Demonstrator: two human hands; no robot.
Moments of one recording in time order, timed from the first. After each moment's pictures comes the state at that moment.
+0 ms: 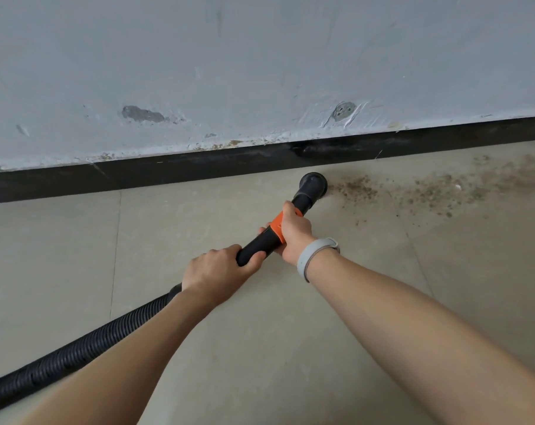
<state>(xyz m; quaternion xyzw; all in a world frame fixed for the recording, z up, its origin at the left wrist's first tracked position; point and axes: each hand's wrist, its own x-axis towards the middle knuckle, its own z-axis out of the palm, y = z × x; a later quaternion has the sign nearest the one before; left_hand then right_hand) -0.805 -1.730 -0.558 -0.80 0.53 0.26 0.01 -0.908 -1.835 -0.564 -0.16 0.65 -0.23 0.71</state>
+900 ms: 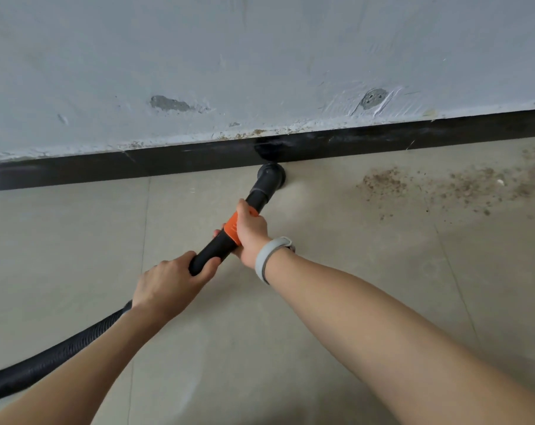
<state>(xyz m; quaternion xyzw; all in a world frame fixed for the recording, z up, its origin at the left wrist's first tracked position) -0.741 -1.660 -0.550 -0.87 0.45 0.22 0.00 -0.831 -1.784 -0.556 -0.19 0.56 -0.16 0.79</state>
